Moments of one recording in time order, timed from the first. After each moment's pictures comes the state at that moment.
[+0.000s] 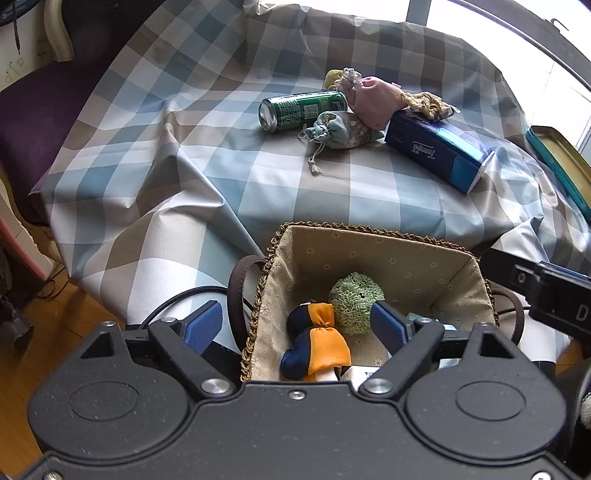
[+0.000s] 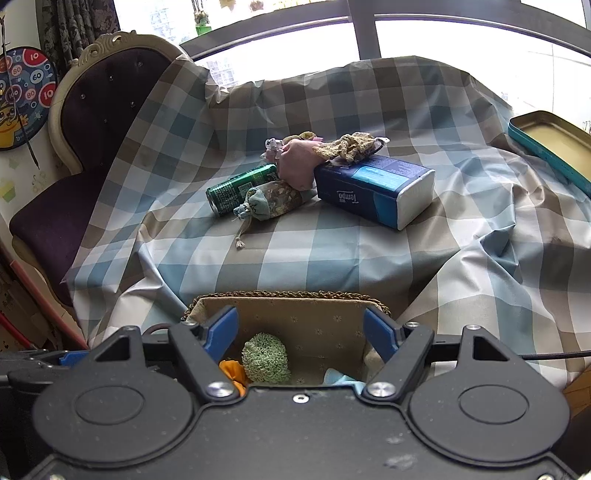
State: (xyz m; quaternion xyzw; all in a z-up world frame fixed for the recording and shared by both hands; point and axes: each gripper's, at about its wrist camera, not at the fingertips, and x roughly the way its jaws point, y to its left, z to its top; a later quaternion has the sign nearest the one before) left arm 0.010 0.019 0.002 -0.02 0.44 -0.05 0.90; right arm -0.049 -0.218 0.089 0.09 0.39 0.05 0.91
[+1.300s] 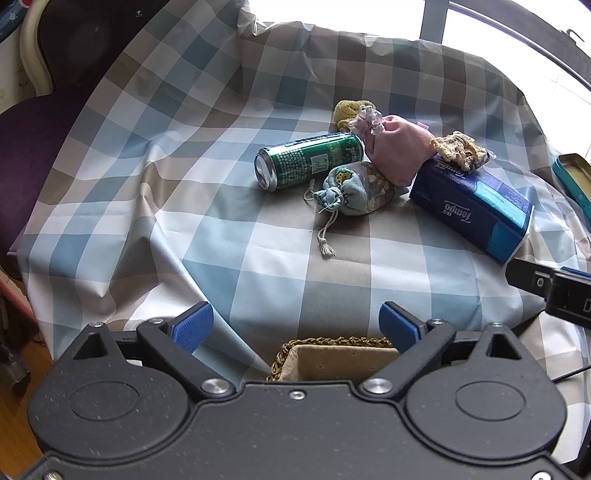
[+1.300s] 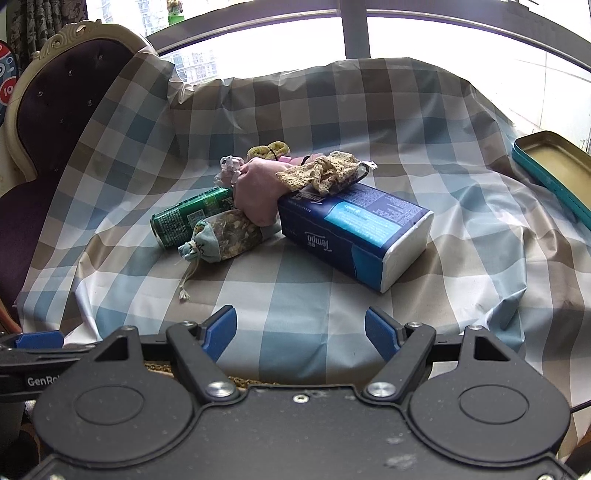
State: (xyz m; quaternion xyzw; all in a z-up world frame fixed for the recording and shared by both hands) left arm 0.109 0.009 0.000 -0.01 0.41 -0.04 0.91; right arm 0.076 -0.232 0.072 0.06 0.39 0.02 0.92
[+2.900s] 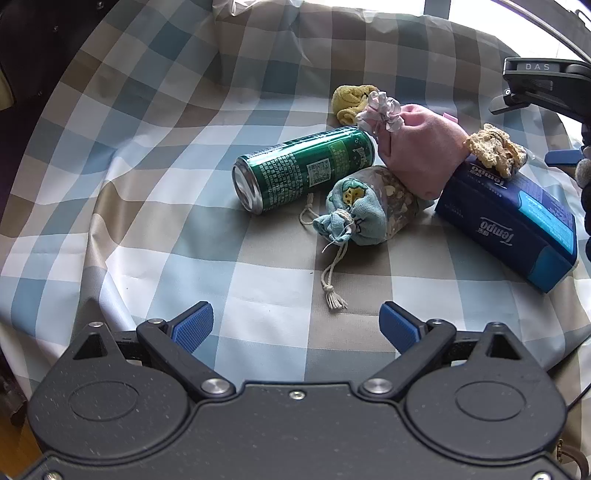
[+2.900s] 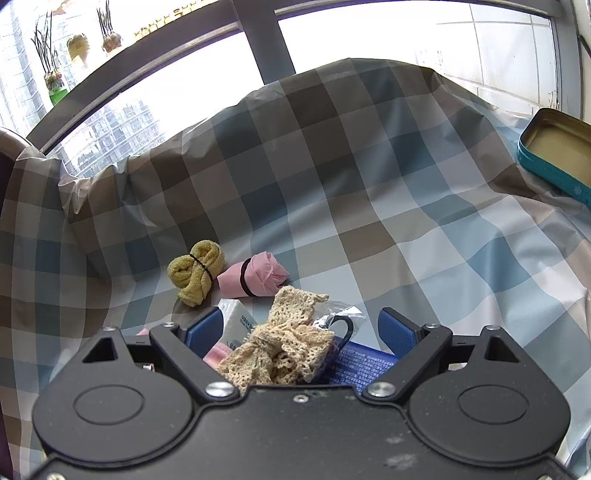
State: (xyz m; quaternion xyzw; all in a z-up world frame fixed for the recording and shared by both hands) left arm 0.185 0.001 -0.027 0.01 0.43 -0.05 0.90; right arm 0.279 -0.282 0.054 0.18 0.37 -0.08 0.91
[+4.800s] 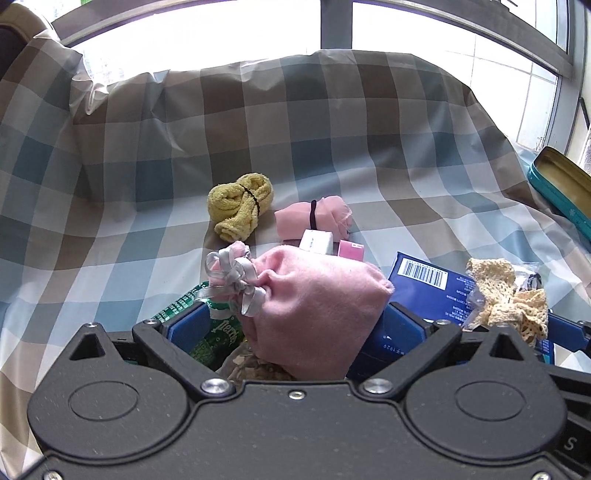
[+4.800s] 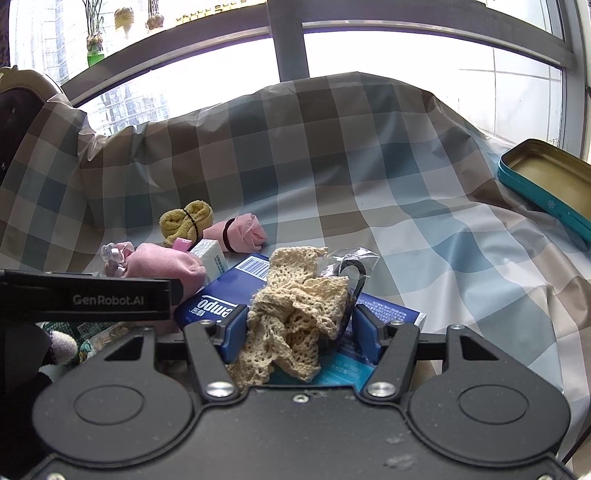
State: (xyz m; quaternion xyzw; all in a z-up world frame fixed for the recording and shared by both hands) left arm 0.298 -0.097 -0.003 0.07 0.35 -0.17 0.92; right arm 0.200 -0.272 0.022 0.09 0.33 -0.07 0.94
